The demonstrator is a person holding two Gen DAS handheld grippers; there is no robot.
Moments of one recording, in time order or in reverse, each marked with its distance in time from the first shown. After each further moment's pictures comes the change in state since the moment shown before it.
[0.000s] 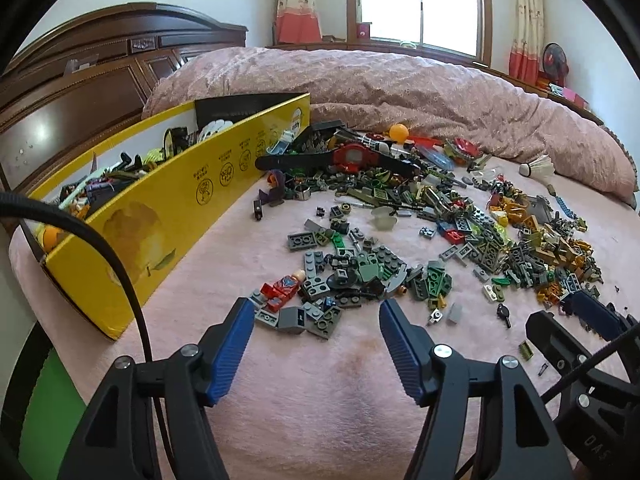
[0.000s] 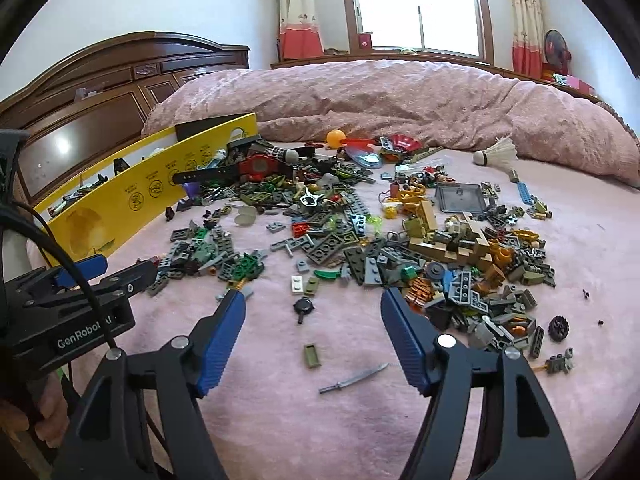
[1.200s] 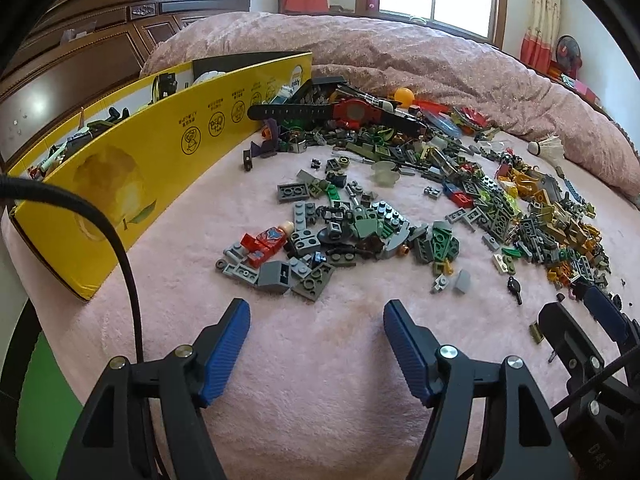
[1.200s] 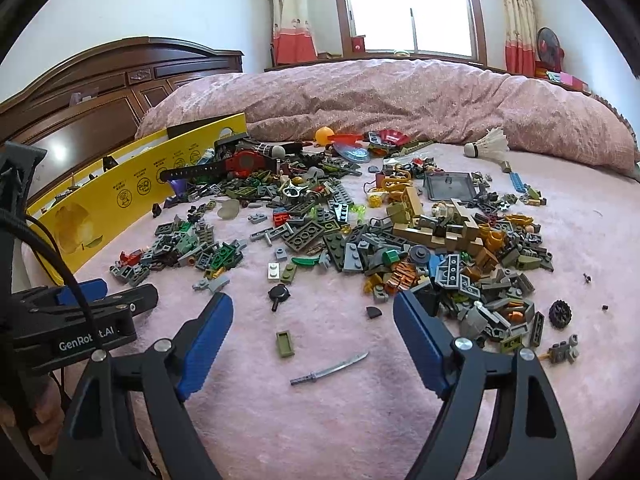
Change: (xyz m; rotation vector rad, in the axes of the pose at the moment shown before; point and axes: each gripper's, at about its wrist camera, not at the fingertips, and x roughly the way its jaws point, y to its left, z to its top) left arm 0.021 -0.005 -0.015 -0.032 0.112 -0.005; right arm 0.008 -0.015 -0.015 0.016 -0.023 -0.007
